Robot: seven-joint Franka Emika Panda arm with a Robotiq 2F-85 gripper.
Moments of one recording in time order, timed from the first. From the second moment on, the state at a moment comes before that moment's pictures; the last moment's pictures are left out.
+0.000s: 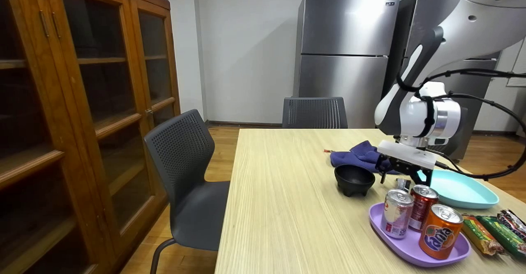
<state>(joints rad) -0.02 0.82 -0.14 -1.89 0.20 2.74 0.46</state>
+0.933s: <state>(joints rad) -0.01 0.86 -0.15 -1.83 0.20 2.74 0.49</state>
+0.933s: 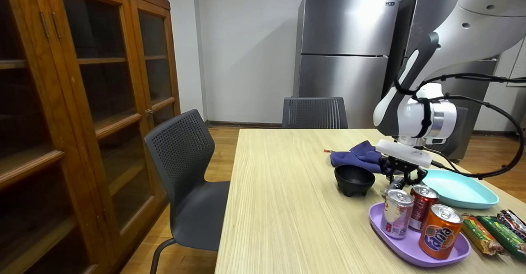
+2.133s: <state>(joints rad) -0.03 0.72 -0.22 -1.96 0.24 2.91 0.49</state>
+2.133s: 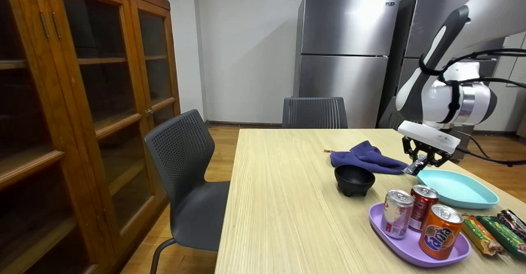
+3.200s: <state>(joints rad) -0.14 0.75 -0.25 -1.94 0.25 2.90 0.49</state>
